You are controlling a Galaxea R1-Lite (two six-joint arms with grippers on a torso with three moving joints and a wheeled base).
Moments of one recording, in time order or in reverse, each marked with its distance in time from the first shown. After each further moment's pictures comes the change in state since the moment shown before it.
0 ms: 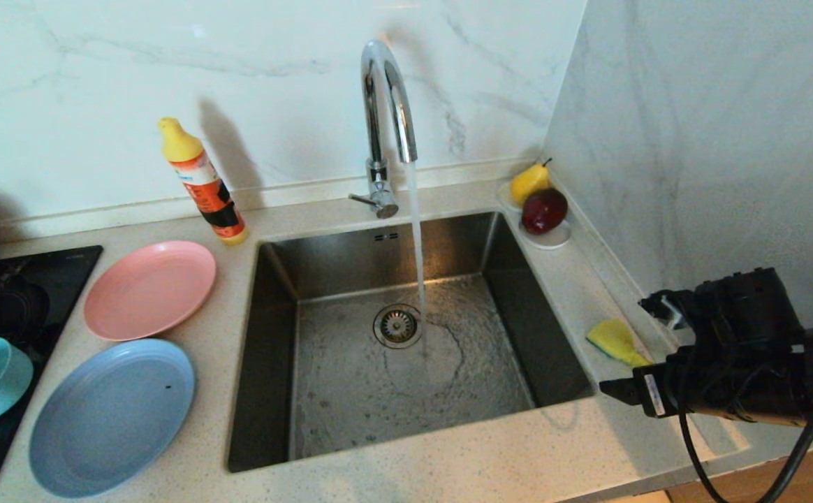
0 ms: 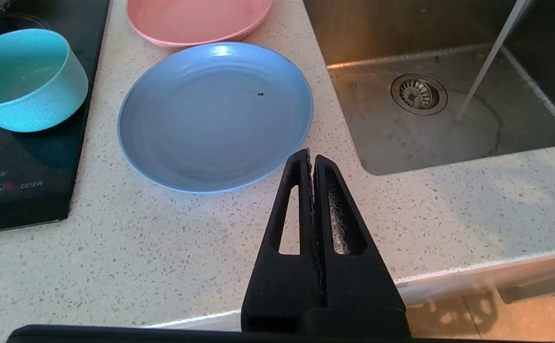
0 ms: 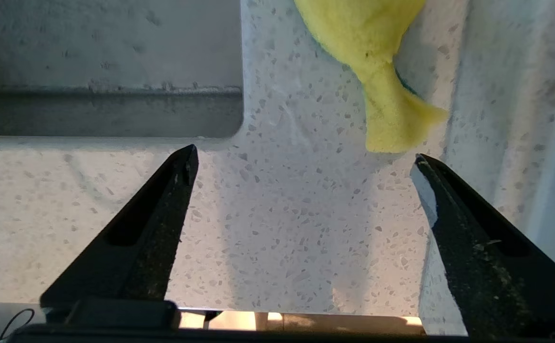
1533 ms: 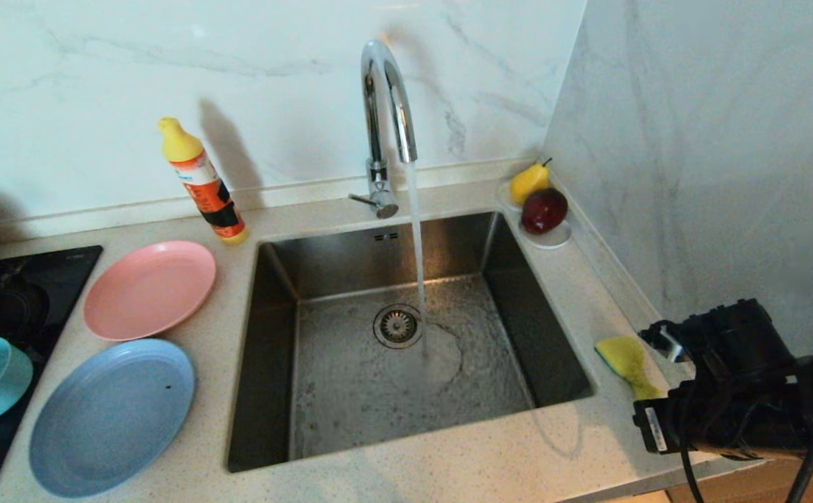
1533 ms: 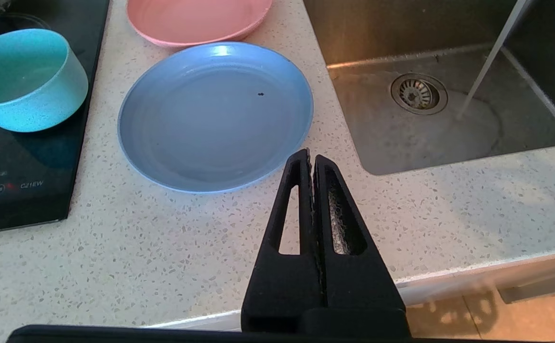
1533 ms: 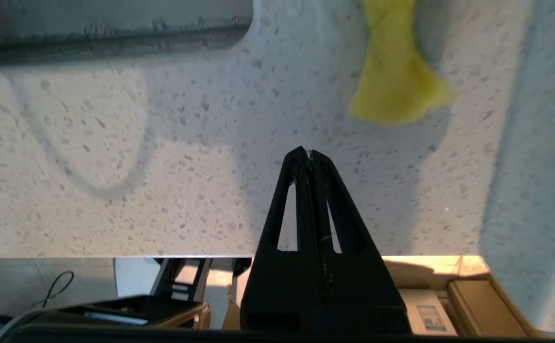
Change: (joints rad) left arm 0.000 0.000 0.000 0.000 0.000 0.000; right arm 0.045 -0.003 0.071 0.061 -0.007 0.128
